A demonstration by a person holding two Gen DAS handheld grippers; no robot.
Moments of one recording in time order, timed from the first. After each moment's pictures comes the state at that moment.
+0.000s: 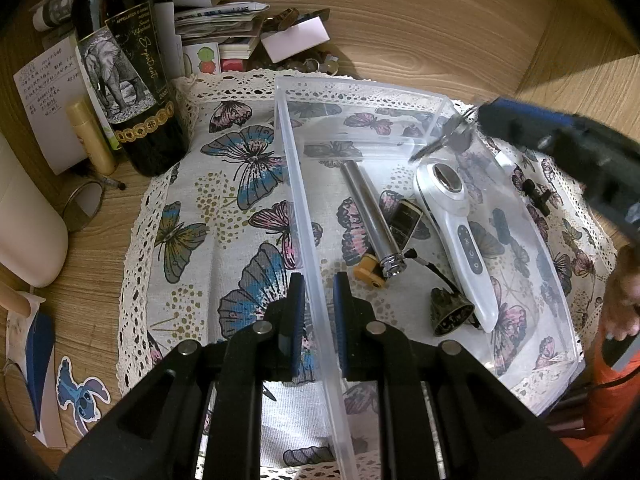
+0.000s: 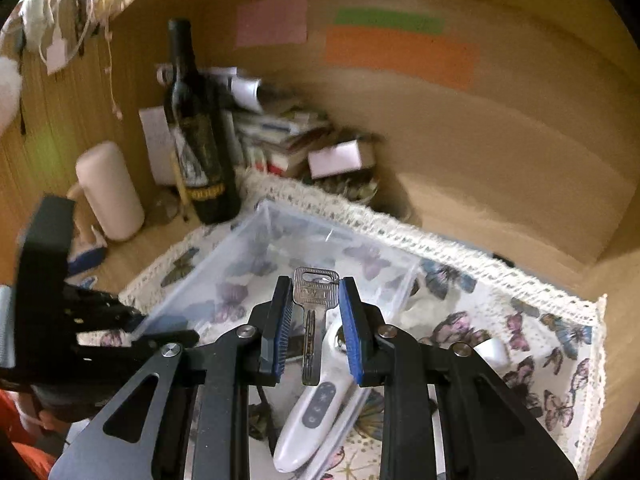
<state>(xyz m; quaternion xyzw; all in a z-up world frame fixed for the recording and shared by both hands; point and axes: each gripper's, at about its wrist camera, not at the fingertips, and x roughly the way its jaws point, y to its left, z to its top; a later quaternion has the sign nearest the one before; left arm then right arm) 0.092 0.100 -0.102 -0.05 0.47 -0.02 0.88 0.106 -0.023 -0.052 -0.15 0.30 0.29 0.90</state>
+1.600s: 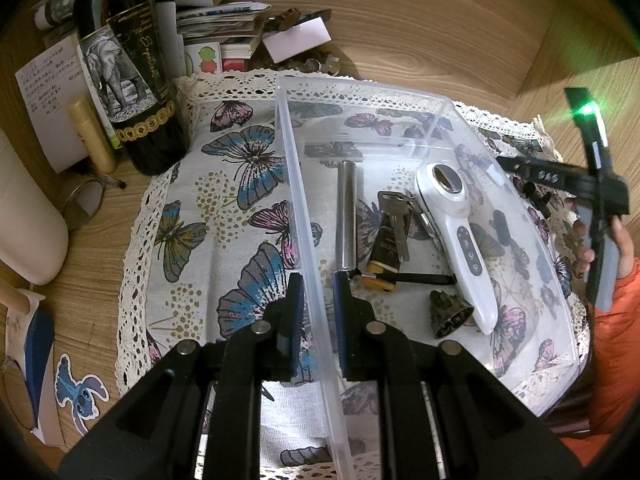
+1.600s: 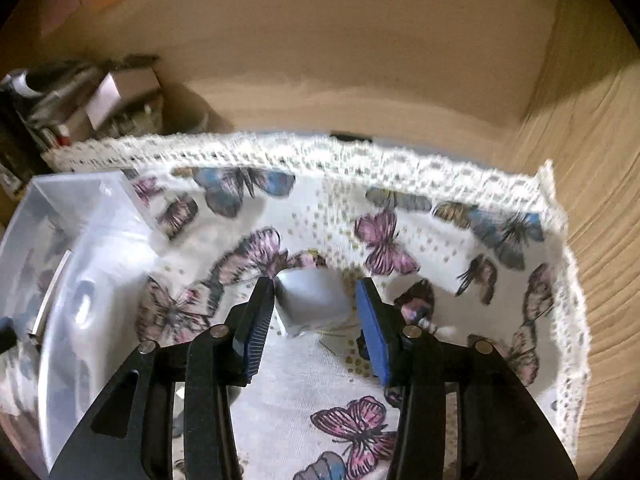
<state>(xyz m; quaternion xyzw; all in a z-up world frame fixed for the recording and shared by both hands) 0.092 0.101 -0.102 -0.06 0.47 -0.02 0.88 0.213 -0.146 -0.114 -0.08 0.43 0.10 0.90</state>
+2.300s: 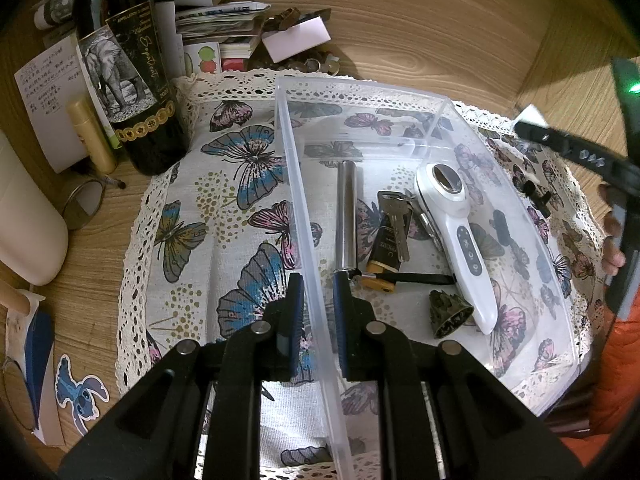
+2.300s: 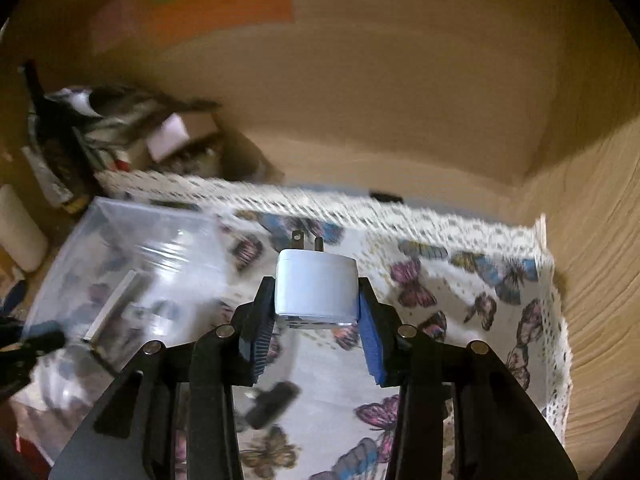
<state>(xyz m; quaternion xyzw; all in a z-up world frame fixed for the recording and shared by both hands) 0.092 0.102 -0.102 -0.06 0.47 -0.02 0.88 0.161 -0.116 -0.056 -0.09 0.35 0.15 0.92</state>
